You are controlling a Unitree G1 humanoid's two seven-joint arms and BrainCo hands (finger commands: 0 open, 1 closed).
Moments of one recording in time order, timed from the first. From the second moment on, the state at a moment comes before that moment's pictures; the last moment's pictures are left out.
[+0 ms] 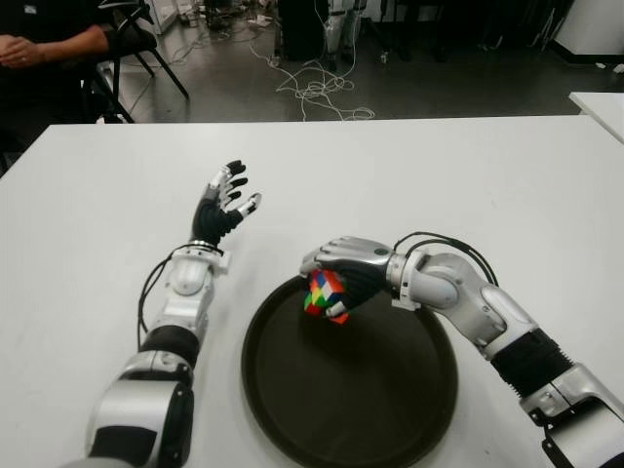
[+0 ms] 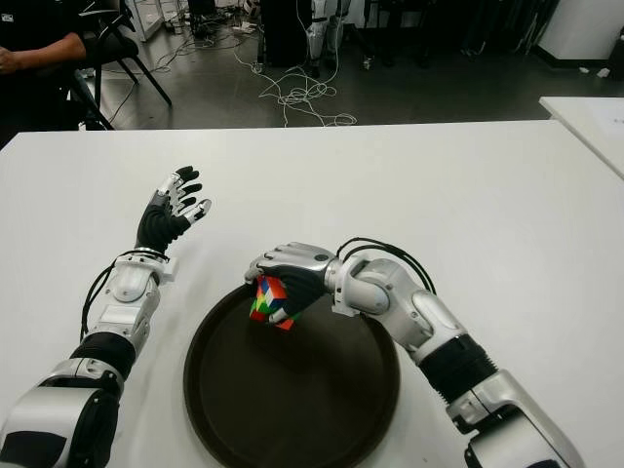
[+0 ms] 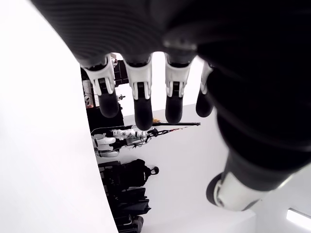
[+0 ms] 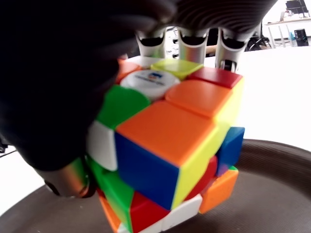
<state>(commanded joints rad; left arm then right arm) -0.60 0.08 0.08 1.05 0.04 -0.60 -0.03 -0.49 -0.32 0.53 0.25 -0.63 -0.41 0.44</state>
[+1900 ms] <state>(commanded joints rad) -0.59 0.08 0.09 1.04 0.02 -0.59 -0.04 -0.51 -0.46 0.50 -0.03 -0.54 -0.30 0.76</state>
